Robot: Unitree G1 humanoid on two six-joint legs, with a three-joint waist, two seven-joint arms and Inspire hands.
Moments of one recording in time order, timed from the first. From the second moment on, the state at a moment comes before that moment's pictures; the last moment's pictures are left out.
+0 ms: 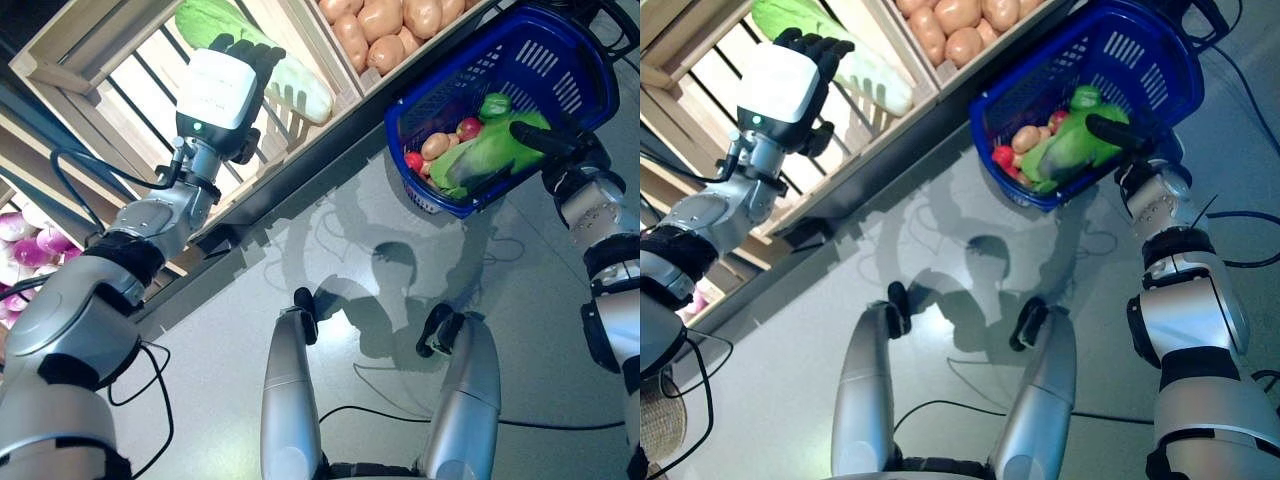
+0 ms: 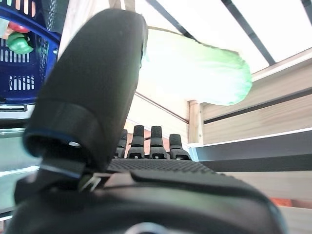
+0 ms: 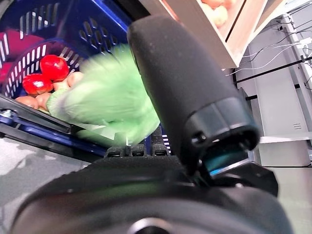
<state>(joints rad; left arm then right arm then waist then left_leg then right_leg) -1.18 0.85 -0.96 0.83 0.48 -0.11 0.66 -1.22 -0.70 0.37 1.26 1.15 0.02 -0.06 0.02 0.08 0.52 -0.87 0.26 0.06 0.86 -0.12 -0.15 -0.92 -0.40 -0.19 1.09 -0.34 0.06</state>
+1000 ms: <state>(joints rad) -1.35 0.88 -1.12 0.88 0.66 0.13 0.57 -1.10 -0.73 0.38 0.97 1.27 -0.03 0.01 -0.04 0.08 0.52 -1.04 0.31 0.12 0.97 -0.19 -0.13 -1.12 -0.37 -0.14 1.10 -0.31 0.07</state>
